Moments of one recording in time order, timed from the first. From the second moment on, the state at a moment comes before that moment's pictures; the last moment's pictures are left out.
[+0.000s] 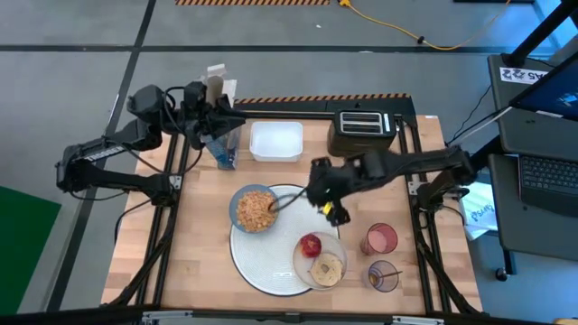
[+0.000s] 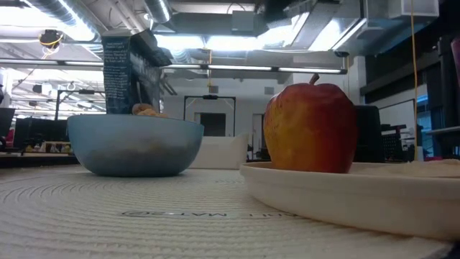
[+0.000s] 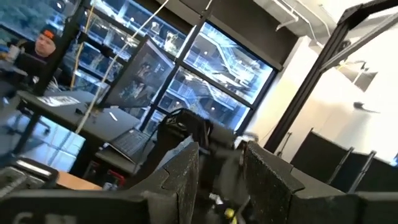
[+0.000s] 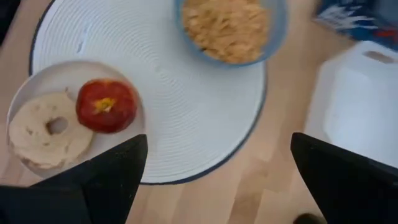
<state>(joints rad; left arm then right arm) 0.35 0.98 1.12 0.17 0.38 -0.67 0.19 1.72 1.81 -1.18 0.07 -0.21</state>
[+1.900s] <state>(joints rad) 0.33 1.02 1.12 0.26 0.20 -0.75 1.06 1.07 0.97 -0.86 0.10 0.68</state>
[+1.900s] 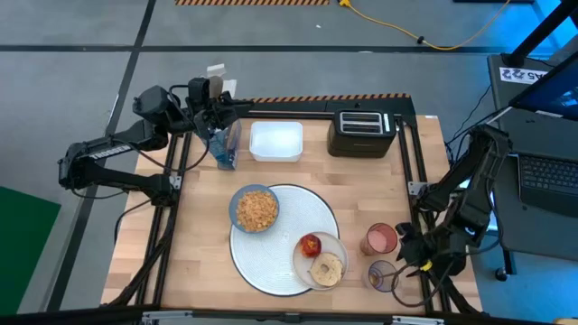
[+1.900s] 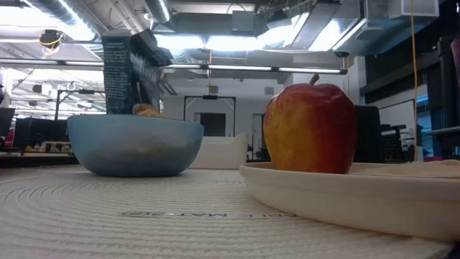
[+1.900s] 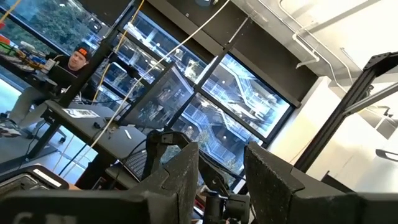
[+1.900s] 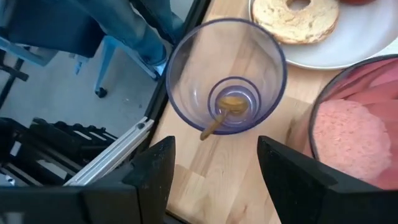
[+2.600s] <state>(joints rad) 0.33 1.02 1.12 0.26 0.17 -0.72 1.06 1.16 0.97 -0.85 0.10 0.64</state>
